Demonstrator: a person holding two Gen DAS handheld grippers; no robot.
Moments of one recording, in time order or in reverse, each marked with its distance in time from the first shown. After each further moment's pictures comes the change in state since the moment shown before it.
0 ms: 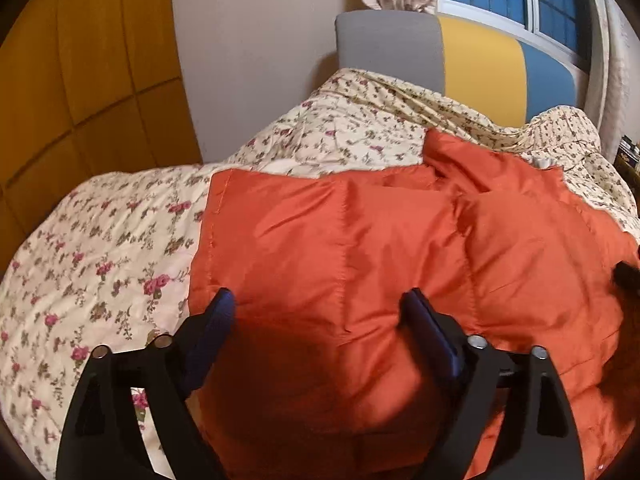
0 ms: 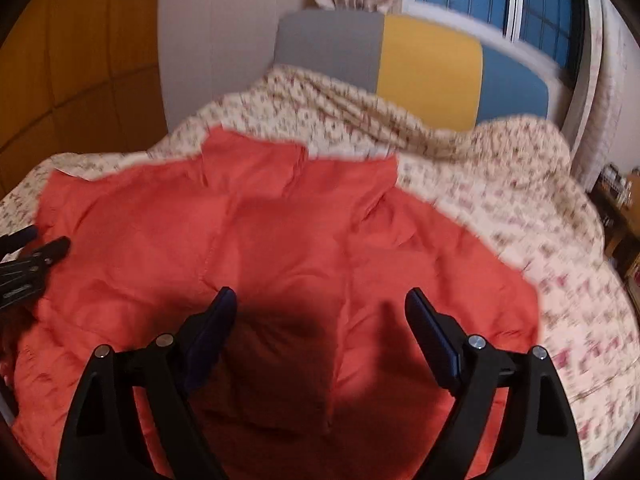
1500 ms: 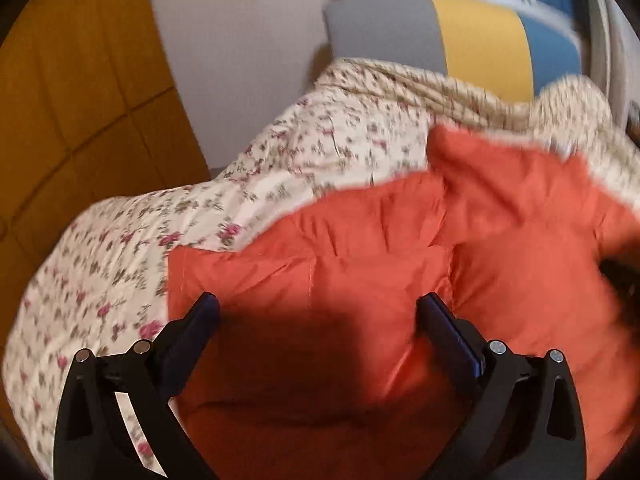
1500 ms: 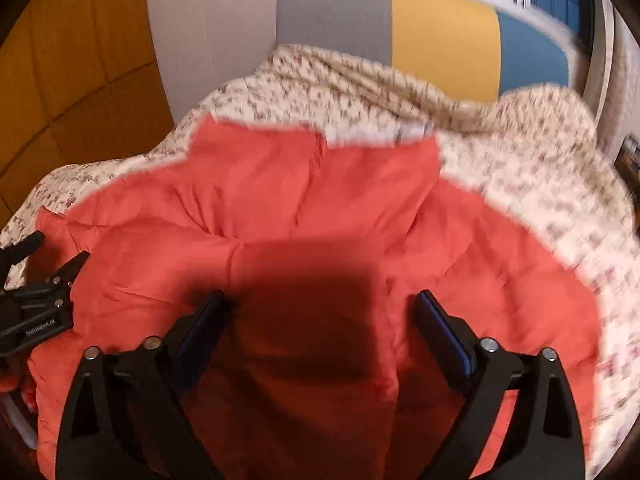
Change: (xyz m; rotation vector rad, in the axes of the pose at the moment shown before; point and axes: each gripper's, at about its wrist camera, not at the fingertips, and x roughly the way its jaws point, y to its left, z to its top) left arm 0.036 -0.028 0.024 0.119 0.011 0.075; right arm 0.054 -0.015 0.024 0.085 0.058 0.104
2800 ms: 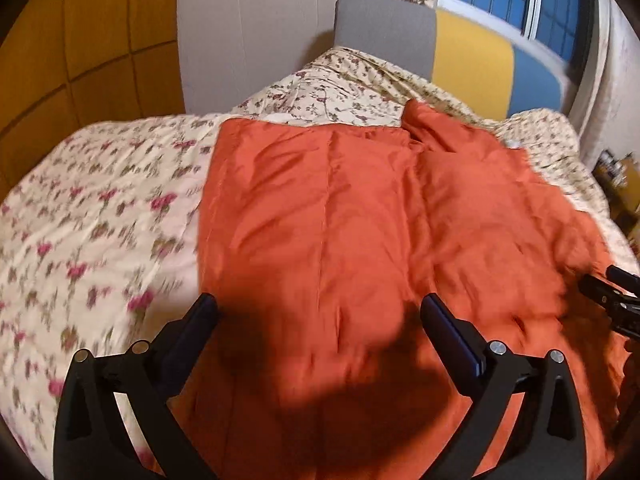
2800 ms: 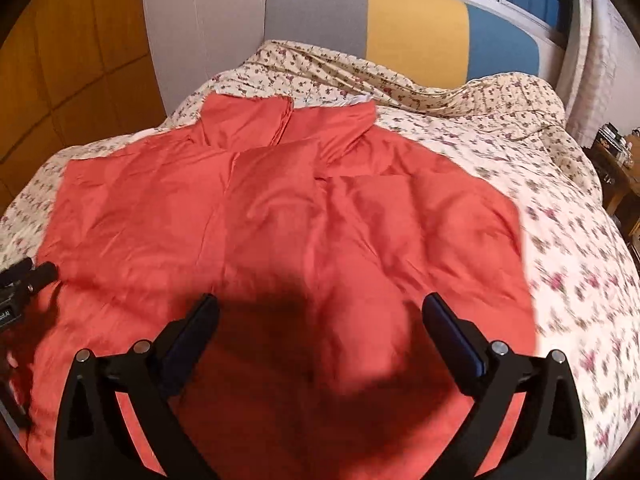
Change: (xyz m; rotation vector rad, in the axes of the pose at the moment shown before) left arm -0.089 0.043 -0.082 -0.207 0.069 -0.211; right arm -0.109 -0.018 -0.073 -0.011 0.028 -0.070
